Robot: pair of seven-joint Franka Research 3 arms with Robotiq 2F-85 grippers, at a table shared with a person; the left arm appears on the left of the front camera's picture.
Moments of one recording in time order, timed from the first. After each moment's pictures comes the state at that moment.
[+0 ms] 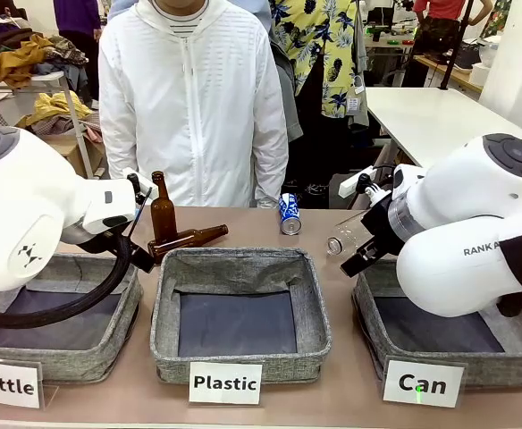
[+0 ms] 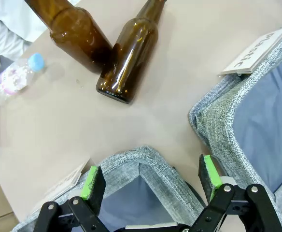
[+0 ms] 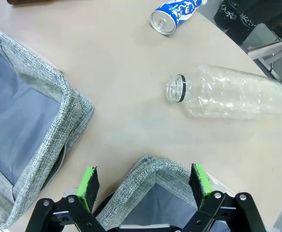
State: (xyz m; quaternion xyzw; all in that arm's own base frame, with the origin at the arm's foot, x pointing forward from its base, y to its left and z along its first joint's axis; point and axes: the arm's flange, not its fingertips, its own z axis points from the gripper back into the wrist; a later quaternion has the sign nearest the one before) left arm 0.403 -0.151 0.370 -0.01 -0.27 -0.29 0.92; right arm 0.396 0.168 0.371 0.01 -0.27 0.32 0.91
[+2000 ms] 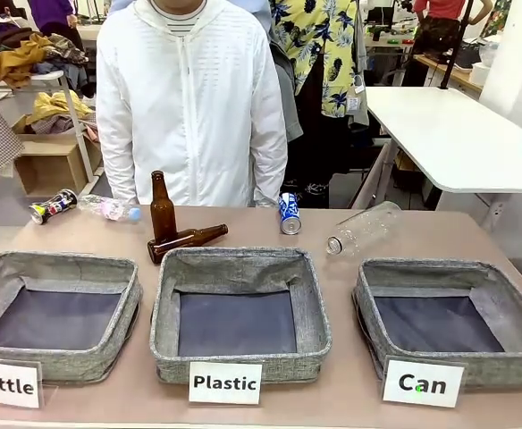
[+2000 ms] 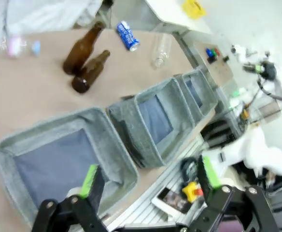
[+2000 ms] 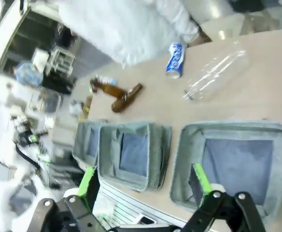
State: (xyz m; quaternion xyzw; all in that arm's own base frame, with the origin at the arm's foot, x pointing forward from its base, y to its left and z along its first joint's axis) left arm 0.320 0.138 0.499 -0.45 -0.28 -0.10 0.84; right arm 0.303 -0.089 0.551 0.41 -0.29 -0.04 0.86
